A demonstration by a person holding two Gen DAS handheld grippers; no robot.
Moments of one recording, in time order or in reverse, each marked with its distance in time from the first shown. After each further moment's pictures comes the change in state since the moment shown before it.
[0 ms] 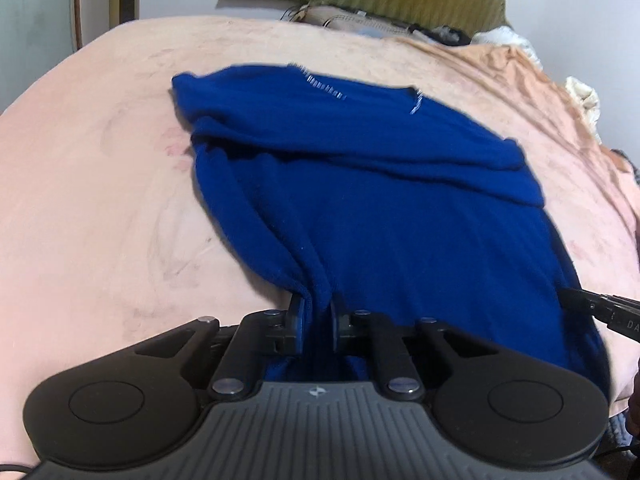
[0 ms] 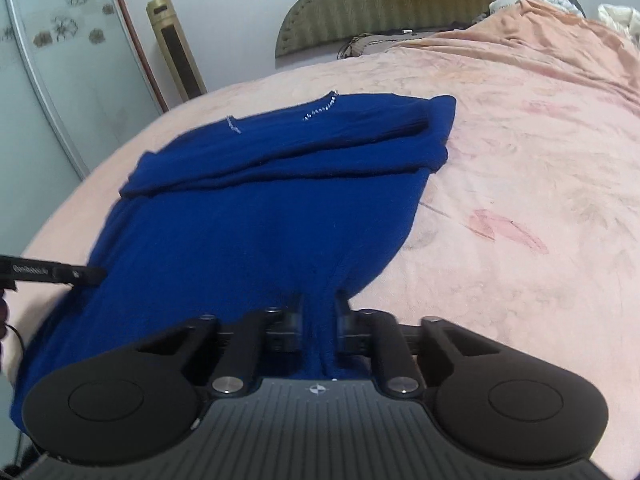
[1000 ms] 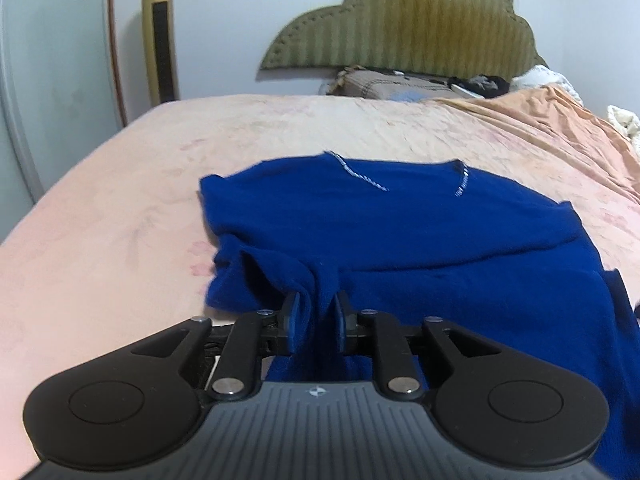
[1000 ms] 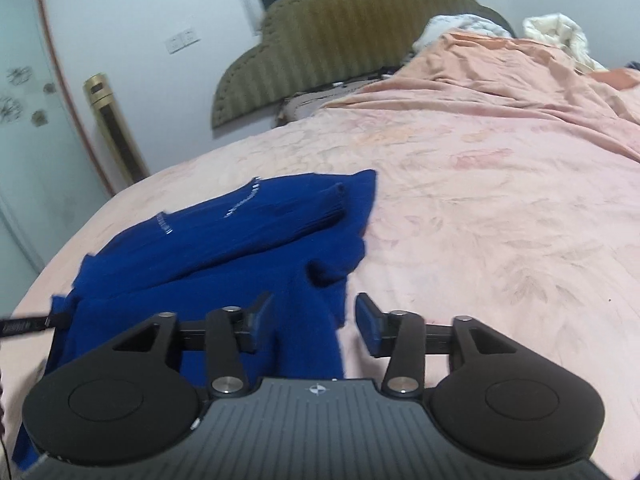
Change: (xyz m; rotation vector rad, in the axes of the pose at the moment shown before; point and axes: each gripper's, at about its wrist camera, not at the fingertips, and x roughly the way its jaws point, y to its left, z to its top) left arm 0.020 -0.023 0.045 0.043 -0.202 0.226; right arm 0.005 -0.037 0.036 0.117 -0.182 -0.132
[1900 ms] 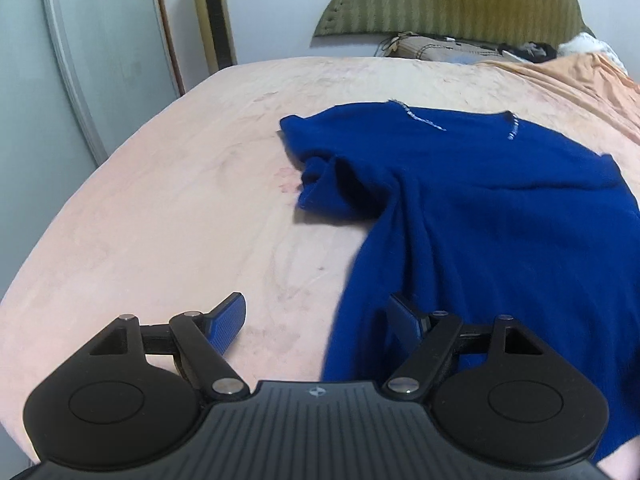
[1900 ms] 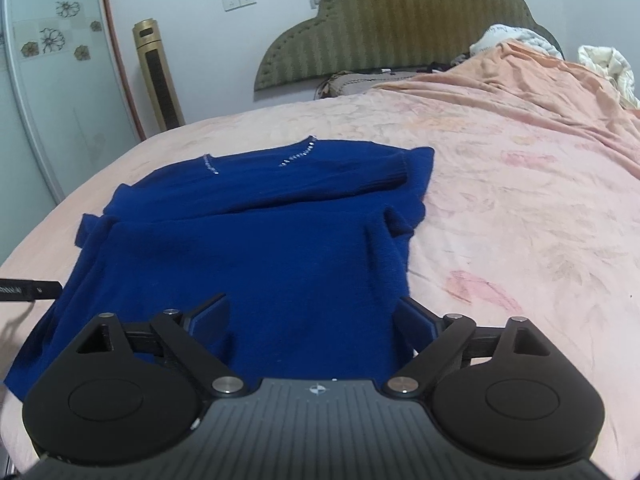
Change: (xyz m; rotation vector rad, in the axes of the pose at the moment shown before) left arm -0.042 0.018 -0.045 0.005 0.106 0.168; right arm -0.013 0.045 -0.024 -0.168 0.061 0.031
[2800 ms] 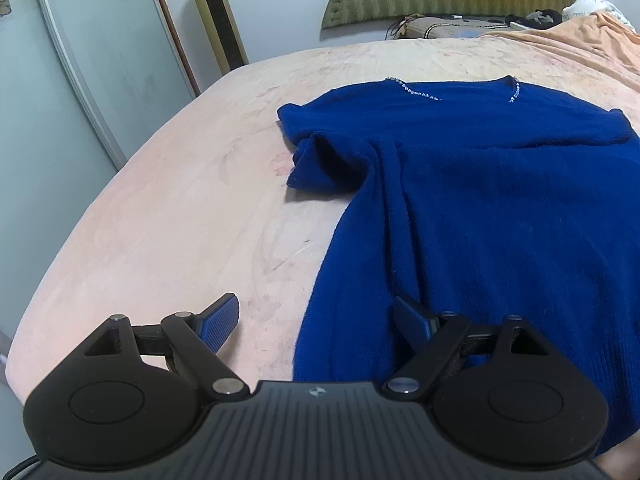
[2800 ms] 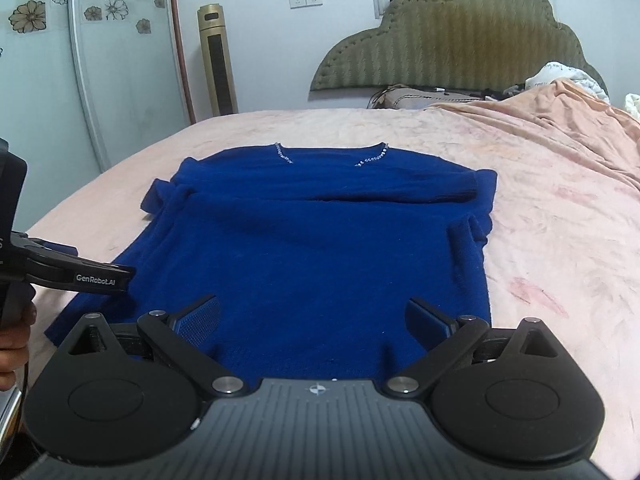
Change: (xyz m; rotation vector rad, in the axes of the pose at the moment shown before) left arm -0.001 -0.035 -0.013 0.070 0.021 0.128; right arm -0.028 0.055 -0.014 -0.146 -0.009 0.084
